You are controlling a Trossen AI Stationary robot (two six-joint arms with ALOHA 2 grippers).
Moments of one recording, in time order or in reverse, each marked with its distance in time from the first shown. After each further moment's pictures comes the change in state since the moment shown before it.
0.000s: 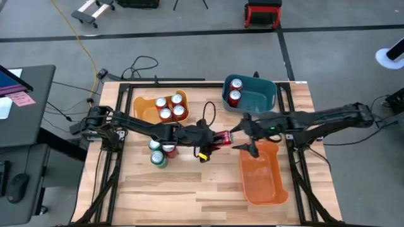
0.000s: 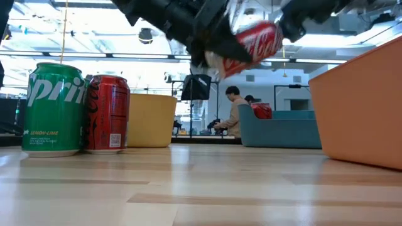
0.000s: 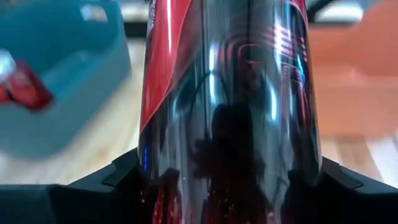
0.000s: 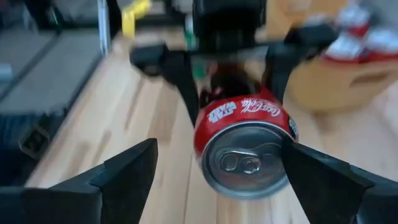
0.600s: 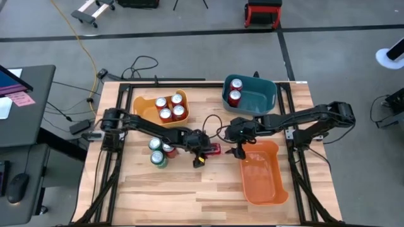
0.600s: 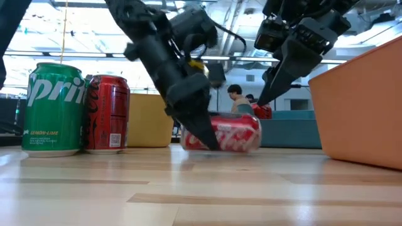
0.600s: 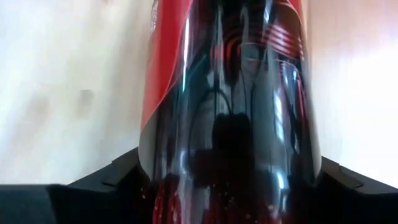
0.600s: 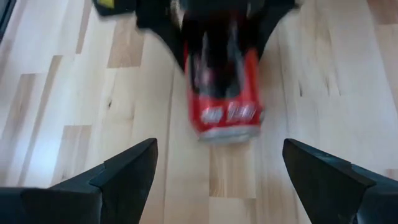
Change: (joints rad) left arm 0.032 0.174 -0.004 -0.286 0.156 -0.146; right arm -0.104 0.372 0.031 -0.063 -0.143 0.013
